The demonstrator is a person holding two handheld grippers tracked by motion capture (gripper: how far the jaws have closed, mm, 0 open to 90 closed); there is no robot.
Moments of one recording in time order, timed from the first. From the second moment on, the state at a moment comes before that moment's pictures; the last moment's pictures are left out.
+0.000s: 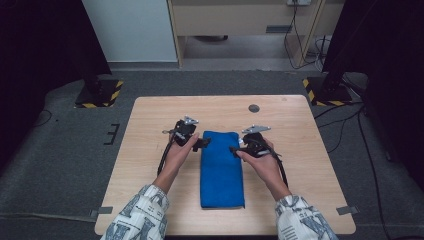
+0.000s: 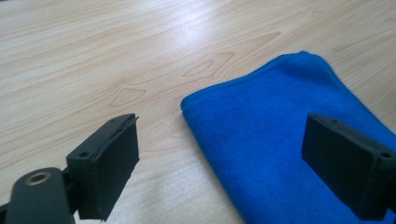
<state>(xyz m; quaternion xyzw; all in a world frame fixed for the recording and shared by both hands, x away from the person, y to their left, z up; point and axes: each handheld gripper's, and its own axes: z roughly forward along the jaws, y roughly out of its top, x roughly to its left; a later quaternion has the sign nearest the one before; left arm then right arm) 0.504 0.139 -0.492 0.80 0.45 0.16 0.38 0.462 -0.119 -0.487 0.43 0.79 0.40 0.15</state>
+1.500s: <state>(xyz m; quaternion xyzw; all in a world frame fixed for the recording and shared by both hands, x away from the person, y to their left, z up) 0.532 0.127 -0.527 0.80 0.46 0.15 0.35 0.541 -0.102 -0.523 0.49 0.80 0.33 0.14</state>
